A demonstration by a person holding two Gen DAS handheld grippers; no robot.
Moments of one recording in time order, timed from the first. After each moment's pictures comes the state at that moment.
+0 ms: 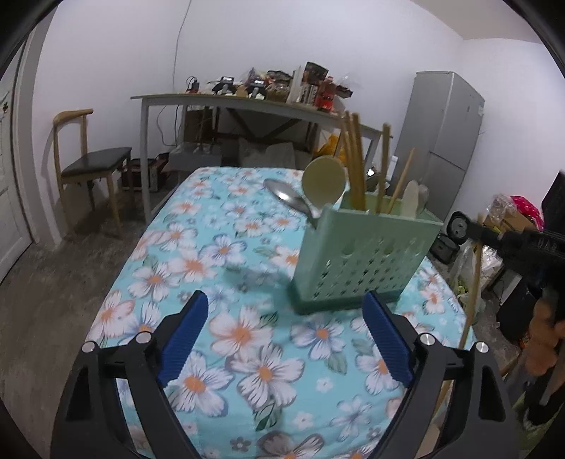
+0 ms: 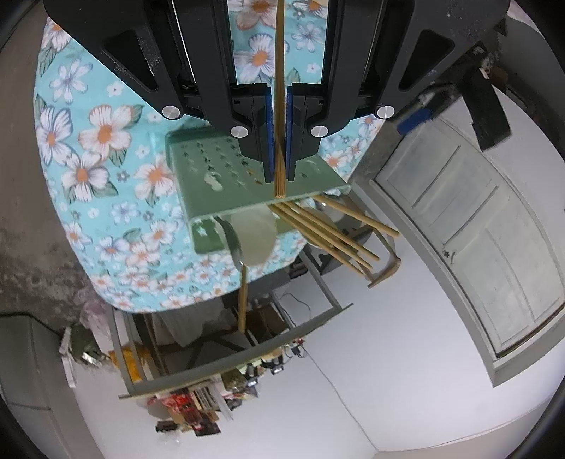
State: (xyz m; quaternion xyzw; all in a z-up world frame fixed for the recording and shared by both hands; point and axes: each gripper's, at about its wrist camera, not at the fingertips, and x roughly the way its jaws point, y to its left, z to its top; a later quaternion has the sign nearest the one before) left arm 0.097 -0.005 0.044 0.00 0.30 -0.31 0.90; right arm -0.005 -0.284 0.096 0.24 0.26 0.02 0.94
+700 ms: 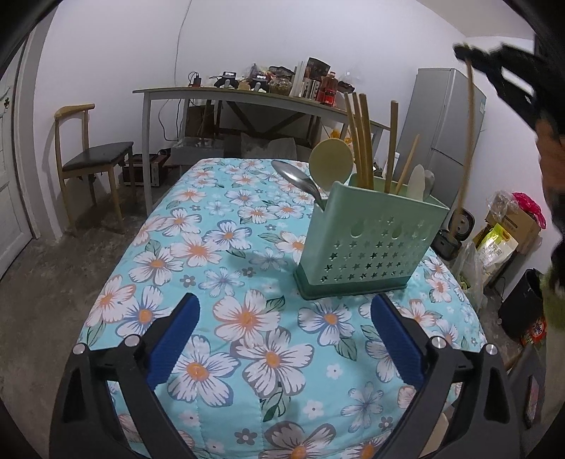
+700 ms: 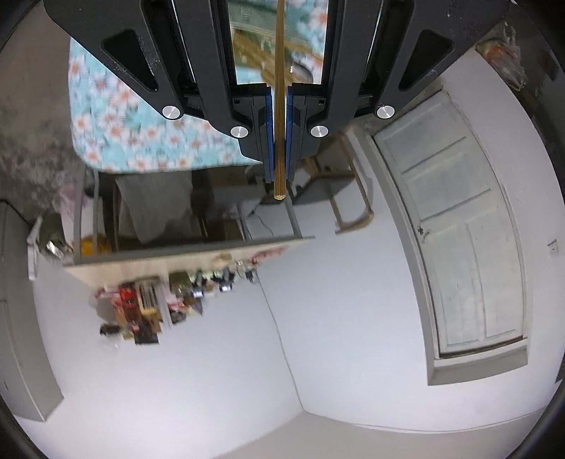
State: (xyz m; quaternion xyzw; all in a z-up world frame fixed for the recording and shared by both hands) left arm 0.096 -0.001 0.028 0.00 0.31 -0.31 0.90; right arm 0.054 -0.284 0.233 0.12 0.12 0.05 0.98
